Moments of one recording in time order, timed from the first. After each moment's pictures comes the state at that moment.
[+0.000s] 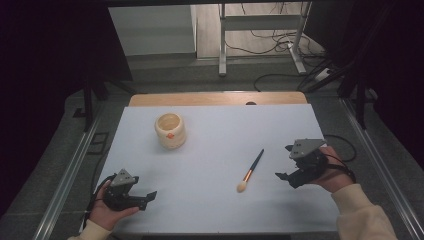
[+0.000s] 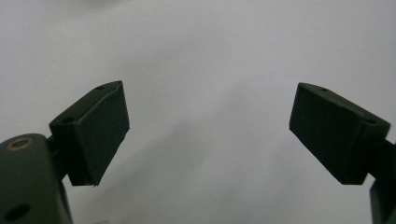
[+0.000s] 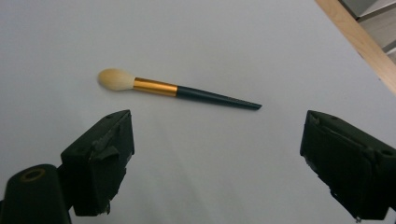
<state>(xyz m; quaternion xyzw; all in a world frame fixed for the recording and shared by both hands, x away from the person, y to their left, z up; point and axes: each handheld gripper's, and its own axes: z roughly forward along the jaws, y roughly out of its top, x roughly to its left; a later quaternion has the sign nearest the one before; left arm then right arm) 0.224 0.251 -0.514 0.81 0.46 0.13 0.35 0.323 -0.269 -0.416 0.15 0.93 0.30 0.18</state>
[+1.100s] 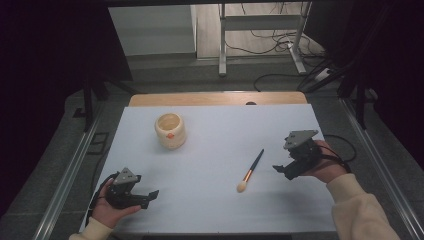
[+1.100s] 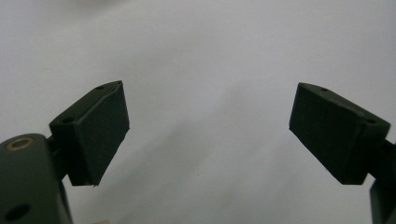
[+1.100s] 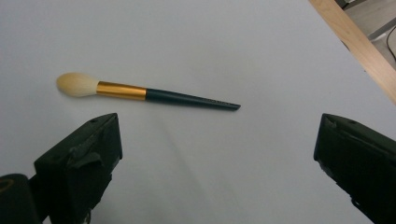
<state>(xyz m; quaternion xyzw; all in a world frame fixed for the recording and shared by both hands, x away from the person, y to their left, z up) 0.230 0.247 -0.514 0.81 0.45 0.12 0.35 0.349 -0.260 -0.420 0.17 0.93 0.28 0.19</state>
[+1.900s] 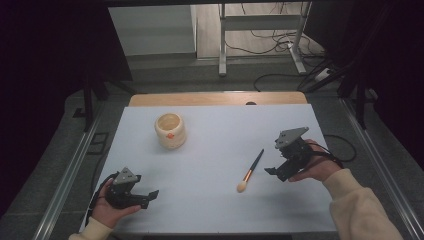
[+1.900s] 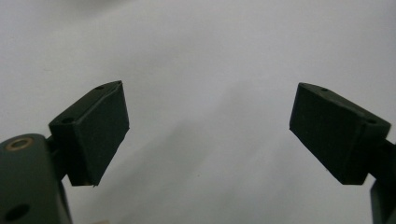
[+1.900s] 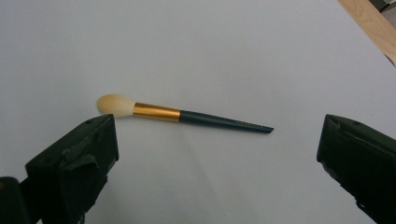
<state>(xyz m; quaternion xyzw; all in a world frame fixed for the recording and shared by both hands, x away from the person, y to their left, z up) 0.230 0.248 -0.514 0.81 0.45 0.12 0.35 0.349 -0.238 -0.416 0.16 0.93 0.29 0.14</state>
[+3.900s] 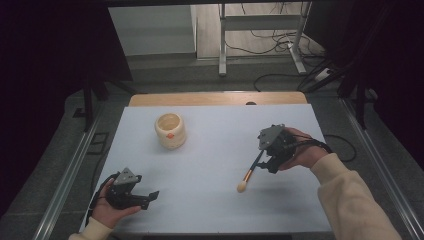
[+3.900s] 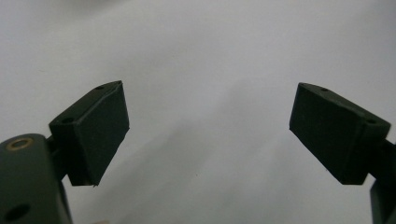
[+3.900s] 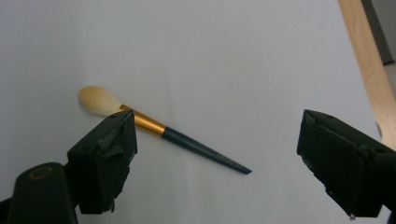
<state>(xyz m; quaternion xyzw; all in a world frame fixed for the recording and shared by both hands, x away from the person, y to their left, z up) 0.229 0.247 -0.514 0.82 0.44 0.12 0.35 0.369 -0.198 -0.412 0.00 0.96 0.24 0.17</state>
